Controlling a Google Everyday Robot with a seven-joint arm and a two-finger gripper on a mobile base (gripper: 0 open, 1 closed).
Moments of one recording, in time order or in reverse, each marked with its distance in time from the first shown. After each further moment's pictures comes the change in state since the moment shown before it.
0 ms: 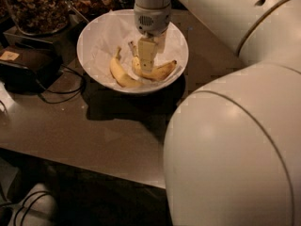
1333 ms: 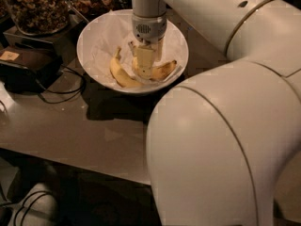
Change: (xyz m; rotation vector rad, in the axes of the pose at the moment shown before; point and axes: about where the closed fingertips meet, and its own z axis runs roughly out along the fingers) arm -0.003 0.003 0.024 -0.055 0.039 -0.023
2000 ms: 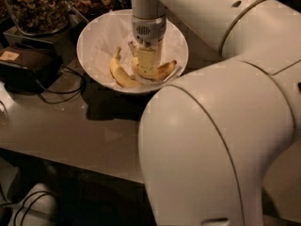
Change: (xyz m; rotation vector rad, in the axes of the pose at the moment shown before) arm 0.000 -0.003 0.005 -0.006 0.017 -0.007
